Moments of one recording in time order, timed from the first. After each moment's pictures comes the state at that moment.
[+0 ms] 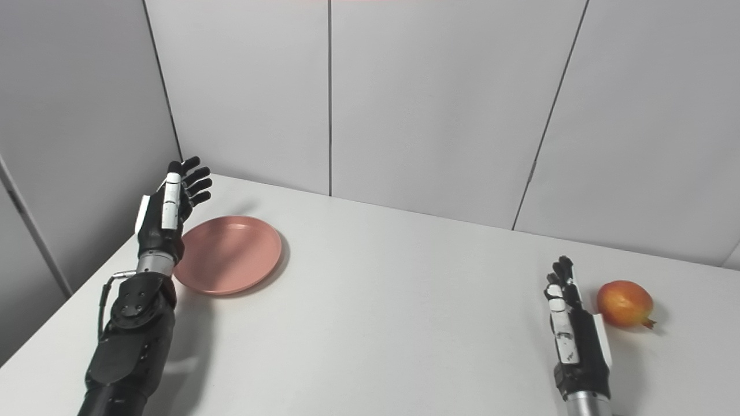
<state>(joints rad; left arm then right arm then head) -0.42 0.28 0.33 0.38 -0.15 -0.10 0.10 -0.30 -0.09 -0.05 0.33 0.10 -0.22 0.13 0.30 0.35</state>
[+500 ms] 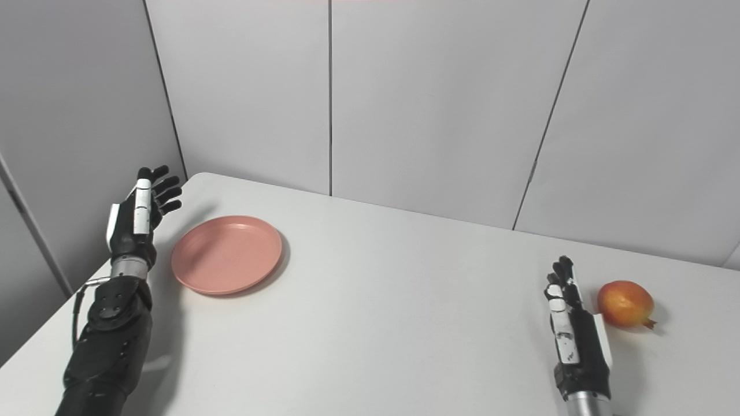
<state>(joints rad) -0.42 0.34 0.37 0.53 -0.16 -0.17 0.11 -0.30 -0.09 -0.05 0.33 0.10 -0.22 0.13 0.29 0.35</state>
